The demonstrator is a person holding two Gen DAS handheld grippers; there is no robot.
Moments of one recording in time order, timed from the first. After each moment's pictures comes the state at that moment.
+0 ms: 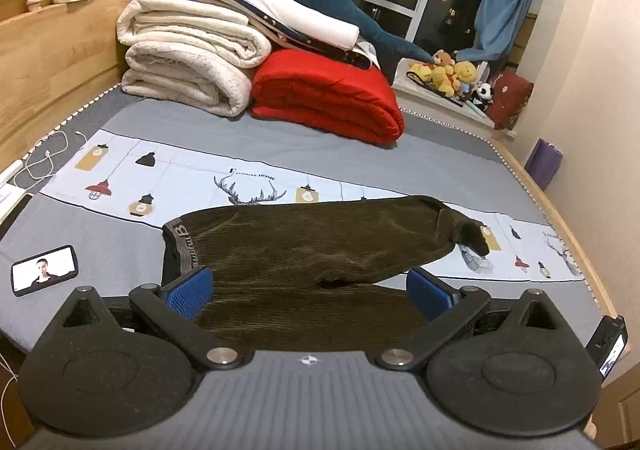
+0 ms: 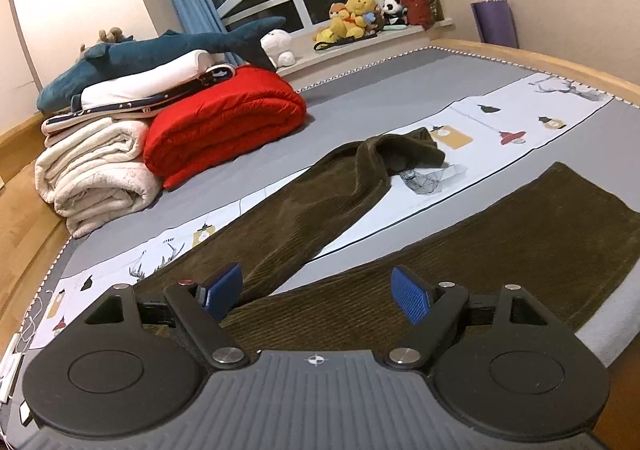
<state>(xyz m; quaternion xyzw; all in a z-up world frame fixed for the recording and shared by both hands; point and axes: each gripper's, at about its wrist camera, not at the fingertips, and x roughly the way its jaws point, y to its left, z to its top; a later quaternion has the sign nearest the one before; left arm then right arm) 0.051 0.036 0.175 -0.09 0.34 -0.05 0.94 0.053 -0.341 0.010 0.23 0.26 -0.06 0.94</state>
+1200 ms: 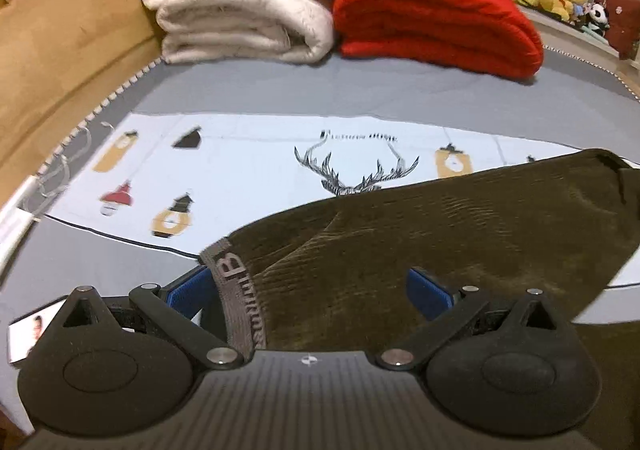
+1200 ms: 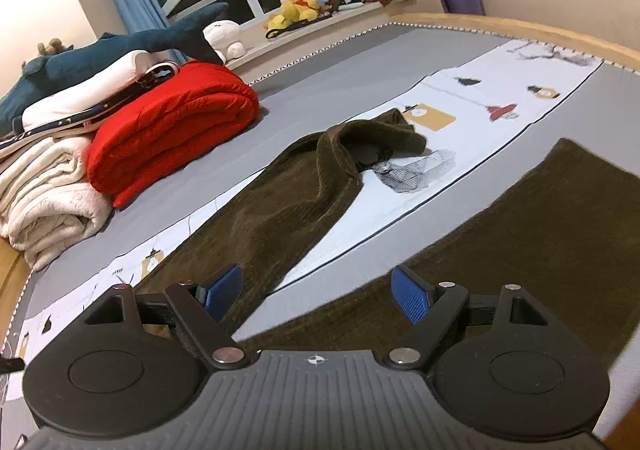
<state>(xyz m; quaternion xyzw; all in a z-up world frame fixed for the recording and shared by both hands) 0.325 0.068 -0.033 0.02 0.41 0.09 0.91 0.164 -0.374 -0.037 0.27 0.28 -0.11 0.91</state>
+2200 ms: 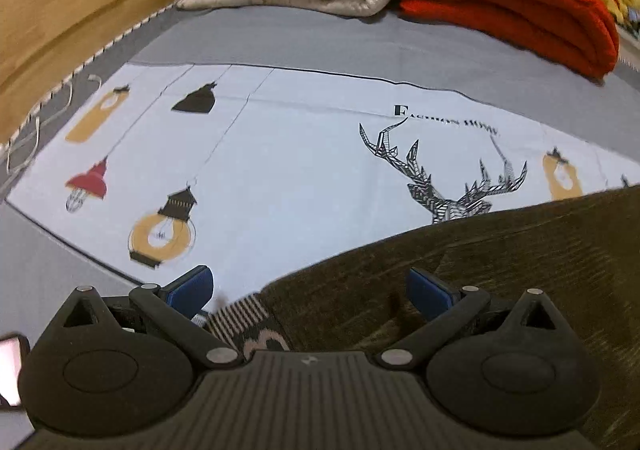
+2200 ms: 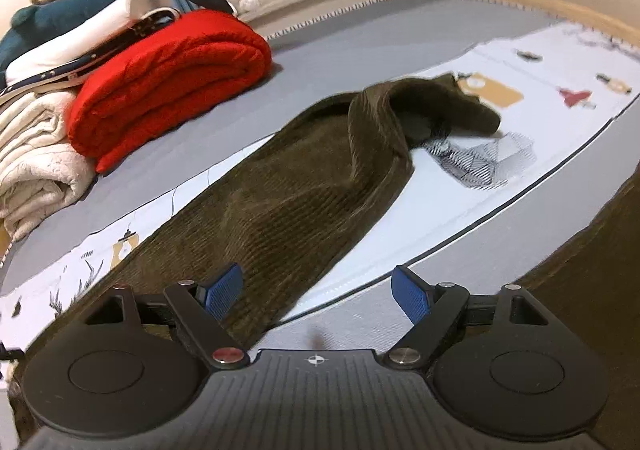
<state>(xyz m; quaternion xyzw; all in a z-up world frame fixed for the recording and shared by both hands) 0.437 0.154 -0.111 0.00 0.45 0.12 0.89 0.296 -0.366 -0.086 0.26 0.34 -0.08 0.90</state>
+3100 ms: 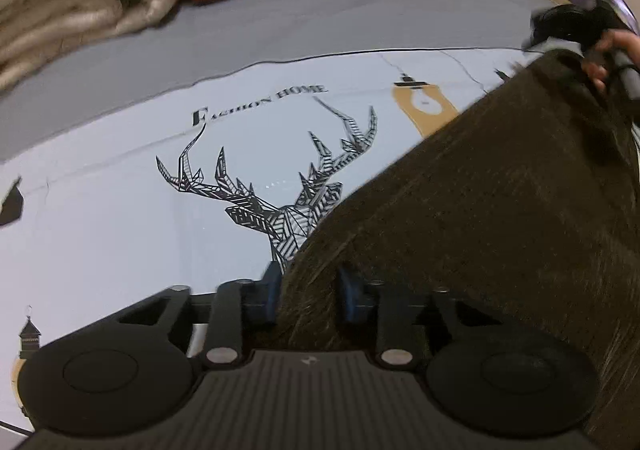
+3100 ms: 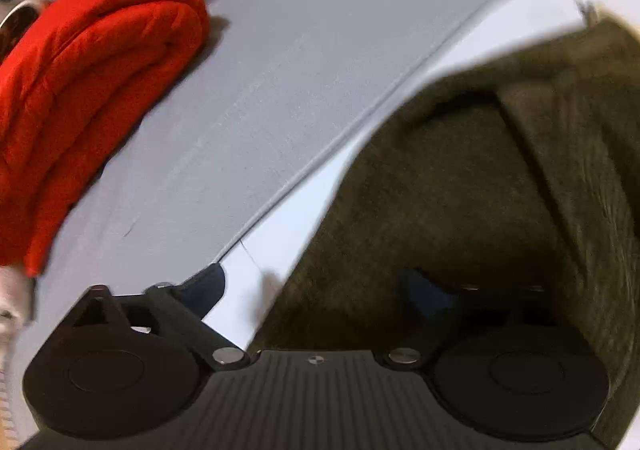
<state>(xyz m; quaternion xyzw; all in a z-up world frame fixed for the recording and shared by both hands) 0.481 0.107 -0.139 0.11 0.45 -0.14 0.87 0.603 -0.347 -0.132 0.30 0.42 -0.19 0.84</state>
